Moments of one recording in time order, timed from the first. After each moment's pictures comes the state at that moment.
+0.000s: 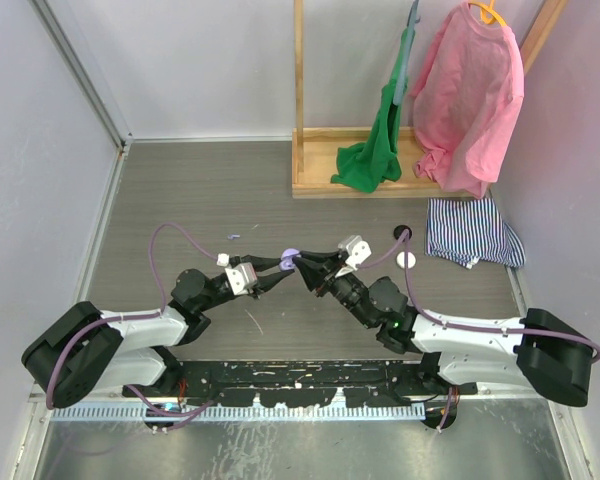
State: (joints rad) left arm -0.72 1.22 0.21 1.25 0.49 0.17; right arm 1.10 1.07 0.36 0.91 0.33 0.15
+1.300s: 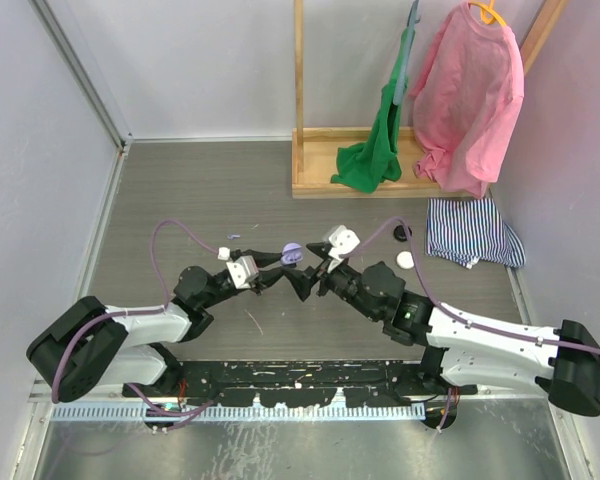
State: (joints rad) left arm -0.72 1.26 0.24 1.27 0.46 0.14; right arm 1.11 0.92 0.52 0.44 0.27 0.08
